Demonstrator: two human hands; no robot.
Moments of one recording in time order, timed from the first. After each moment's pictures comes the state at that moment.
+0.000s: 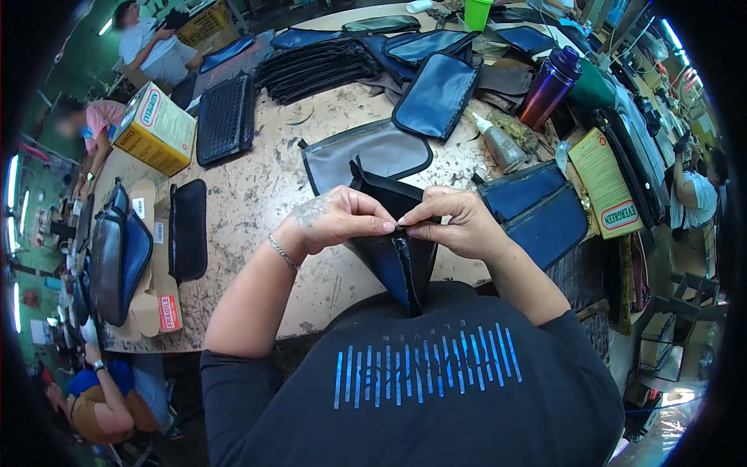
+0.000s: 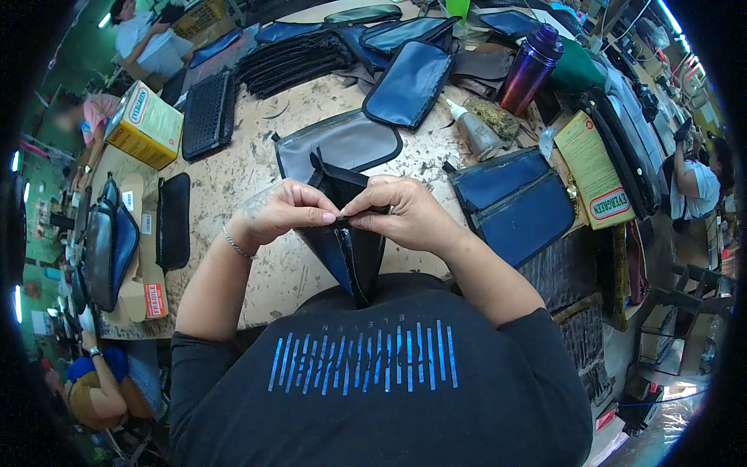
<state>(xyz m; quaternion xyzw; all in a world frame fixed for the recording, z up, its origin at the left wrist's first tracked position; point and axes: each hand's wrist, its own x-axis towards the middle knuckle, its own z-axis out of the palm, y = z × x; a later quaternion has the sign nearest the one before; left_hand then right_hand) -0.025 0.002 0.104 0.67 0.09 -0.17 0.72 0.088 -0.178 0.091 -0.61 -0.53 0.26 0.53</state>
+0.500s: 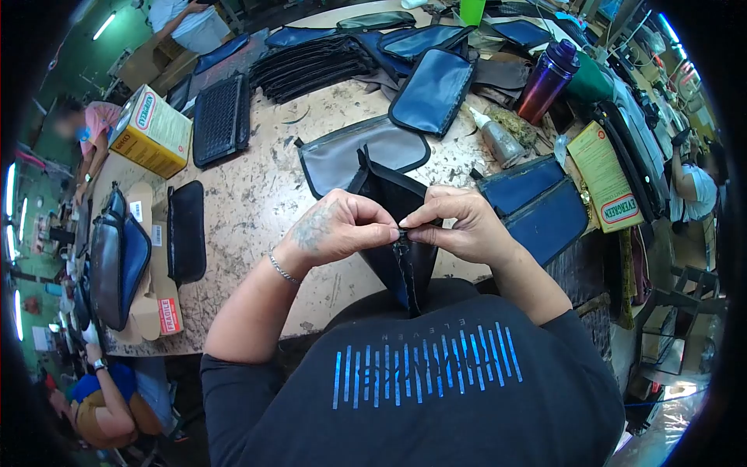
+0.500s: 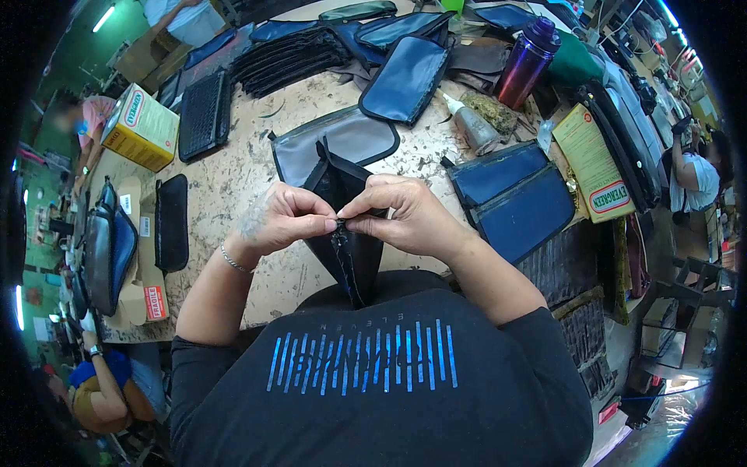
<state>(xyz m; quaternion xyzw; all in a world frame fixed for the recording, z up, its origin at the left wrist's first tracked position) -0.034 -0.015 0.118 0.75 0.09 -0.10 0.65 0.084 -0.183 0.097 -0.61 -0.55 0.20 0.54</state>
